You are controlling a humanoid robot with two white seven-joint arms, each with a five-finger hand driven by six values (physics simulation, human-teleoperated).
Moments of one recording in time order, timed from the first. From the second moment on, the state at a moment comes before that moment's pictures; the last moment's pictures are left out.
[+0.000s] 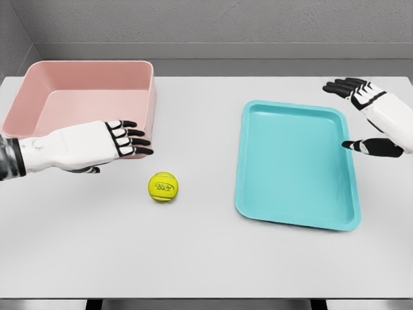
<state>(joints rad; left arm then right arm) -0.48 0.98 -0.60 -1.77 -0.55 -0.61 -0.30 -0.09 -0.48 -0.27 -1.76 0.28 -0.61 0.61</state>
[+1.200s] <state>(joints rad) -0.63 0.83 -0.90 -1.65 -0.45 -0.61 -0.30 -0.06 -0.45 -0.24 -1.76 0.18 -0.61 0.61</state>
